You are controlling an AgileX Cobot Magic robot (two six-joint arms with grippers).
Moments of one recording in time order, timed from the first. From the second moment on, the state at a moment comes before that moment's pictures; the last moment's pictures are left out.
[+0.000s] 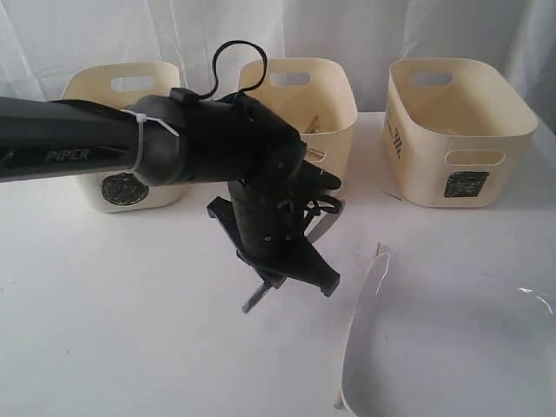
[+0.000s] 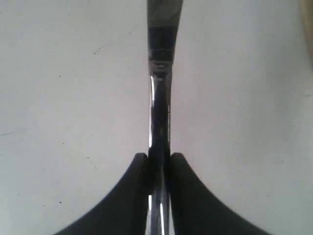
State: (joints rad) left arm -0.88 2.01 -1.55 0.12 0.93 -0.21; right arm 0.10 0.01 -0.01 -0.07 0.25 0.08
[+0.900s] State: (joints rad) left arm -0.85 1.91 -1.88 0.31 0.73 -0.16; right arm 0.10 0.01 -0.01 -0.07 0.25 0.08
